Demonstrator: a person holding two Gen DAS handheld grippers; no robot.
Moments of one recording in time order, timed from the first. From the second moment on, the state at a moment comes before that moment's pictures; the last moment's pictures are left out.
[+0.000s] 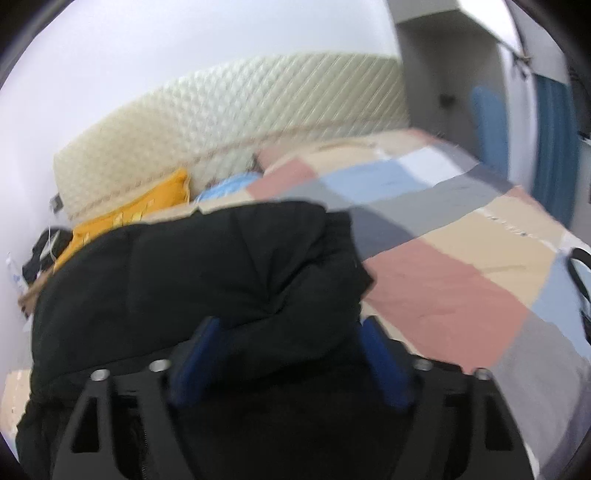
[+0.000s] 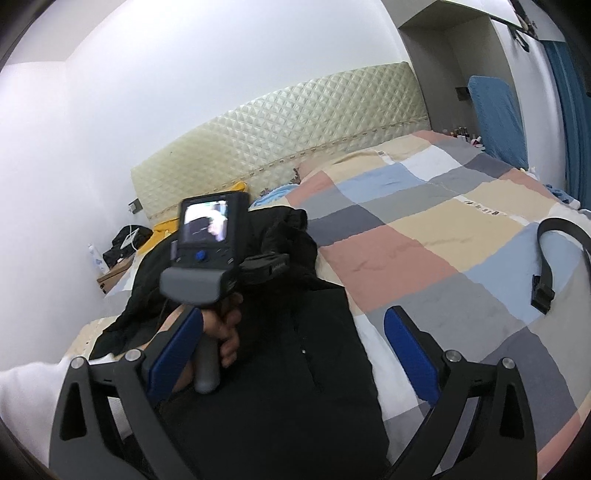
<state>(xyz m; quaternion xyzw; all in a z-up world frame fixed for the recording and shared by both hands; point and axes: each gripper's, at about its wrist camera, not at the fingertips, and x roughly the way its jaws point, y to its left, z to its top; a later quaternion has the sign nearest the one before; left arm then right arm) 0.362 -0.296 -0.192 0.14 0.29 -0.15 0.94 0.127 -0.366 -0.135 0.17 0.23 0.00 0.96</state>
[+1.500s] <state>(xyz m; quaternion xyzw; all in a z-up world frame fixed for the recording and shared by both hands) 0.212 -0.010 -0.100 -0.06 0.19 -0.11 0.97 0.305 -0.278 -0.153 0.10 0.30 0.05 0.95</state>
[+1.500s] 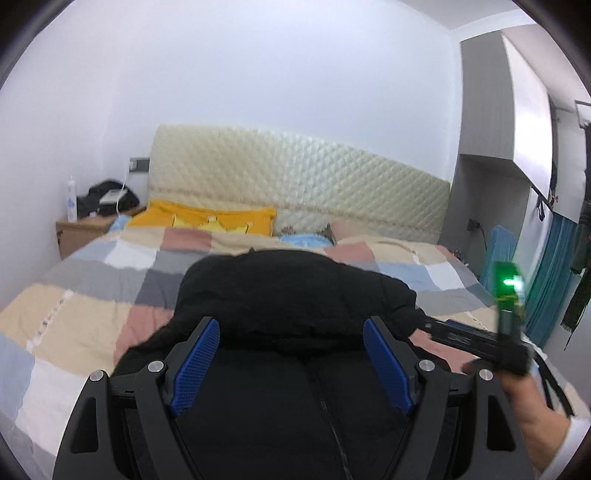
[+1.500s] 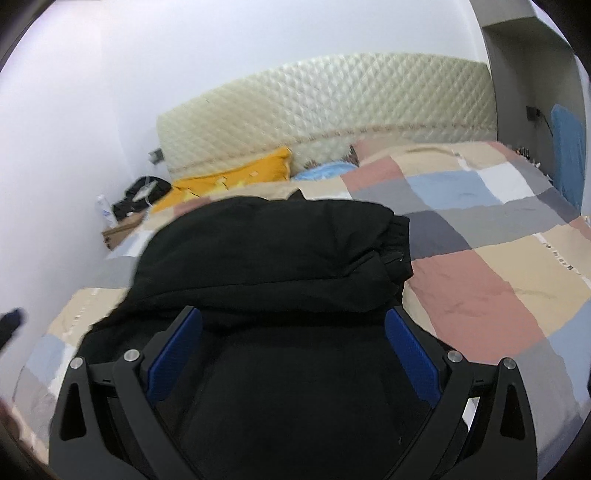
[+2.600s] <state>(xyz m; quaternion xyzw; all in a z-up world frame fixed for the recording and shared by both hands) 0.243 -0.009 -0.136 -0.10 0.23 -0.15 0.96 0.379 -0.342 -0.190 0.23 0.30 0.01 0.93</state>
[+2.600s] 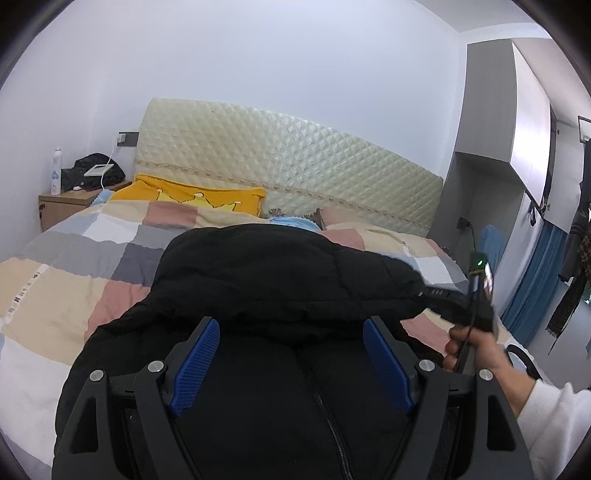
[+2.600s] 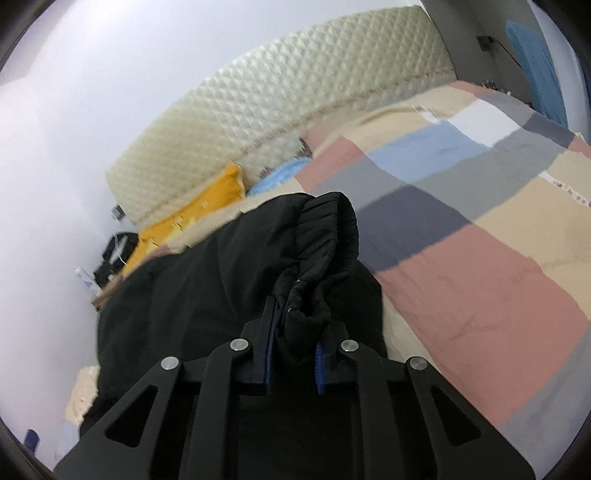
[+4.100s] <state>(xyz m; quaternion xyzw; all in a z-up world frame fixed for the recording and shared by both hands) 0.208 -0.020 -0.120 -0.09 0.22 -0.13 0.96 0.163 -0.366 -0.141 0.10 0.40 0.05 0.91</state>
